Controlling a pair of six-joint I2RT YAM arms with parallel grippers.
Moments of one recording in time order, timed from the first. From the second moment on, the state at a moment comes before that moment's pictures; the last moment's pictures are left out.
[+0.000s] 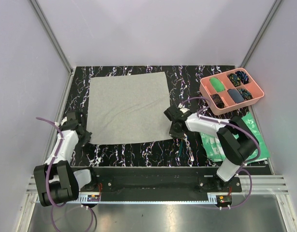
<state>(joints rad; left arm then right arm) 0.20 1.14 0.63 -0.68 -0.18 -0.77 0.69 1.70 0.99 -0.56 0.21 0.98</state>
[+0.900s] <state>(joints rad) 0.08 0.67 1.75 -0.85 -0.03 -0.57 0.70 0.67 1.50 -0.65 -0.08 0.31</state>
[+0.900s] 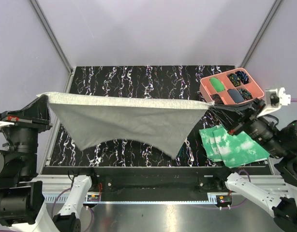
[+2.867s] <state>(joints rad) 0.16 1.18 0.76 -0.84 0.01 -0.66 0.37 1.42 0.91 -0.63 -0.41 0.54</state>
